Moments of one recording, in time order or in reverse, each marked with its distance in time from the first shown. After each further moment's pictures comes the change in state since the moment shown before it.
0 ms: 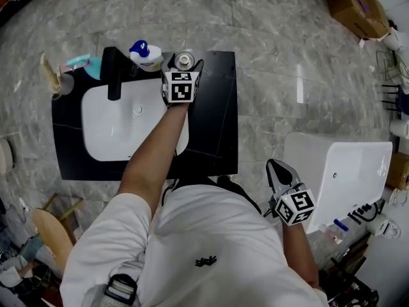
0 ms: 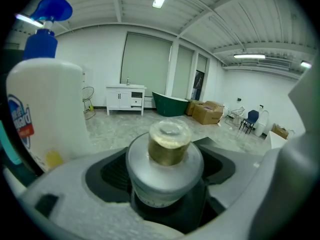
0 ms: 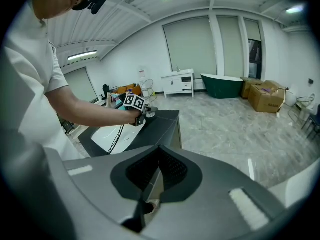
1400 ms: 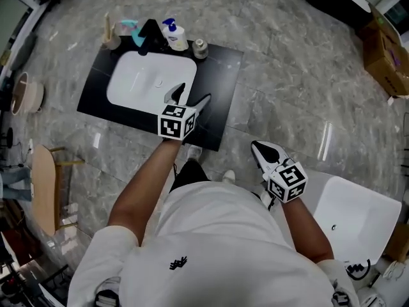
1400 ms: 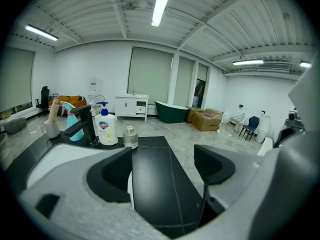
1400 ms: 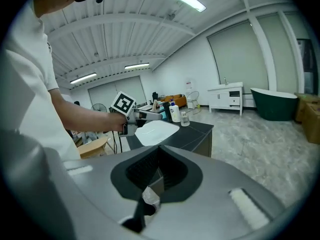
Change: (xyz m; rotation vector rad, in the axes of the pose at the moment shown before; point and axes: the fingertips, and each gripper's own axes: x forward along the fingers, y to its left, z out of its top) left arm -0.252 -0.171 -0.021 -0.038 -0.076 0.083; right arm -0.064 -0.017 -0.019 -0.320 -0.132 0.516
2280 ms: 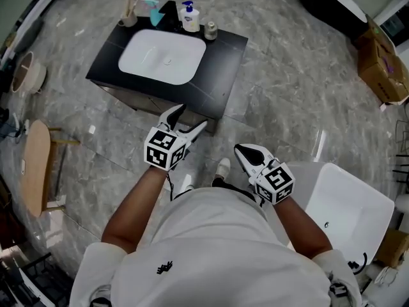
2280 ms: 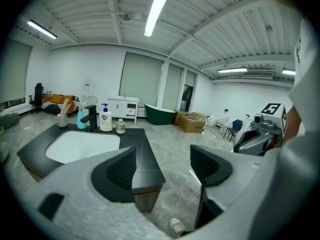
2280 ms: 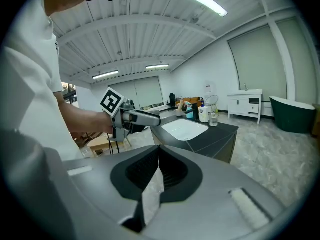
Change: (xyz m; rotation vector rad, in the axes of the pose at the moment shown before) left arm -0.215 -0.117 -0.073 0.009 -0.045 -0.116; right arm -0.066 0.167 -0.046 -0.135 -0.017 0.156
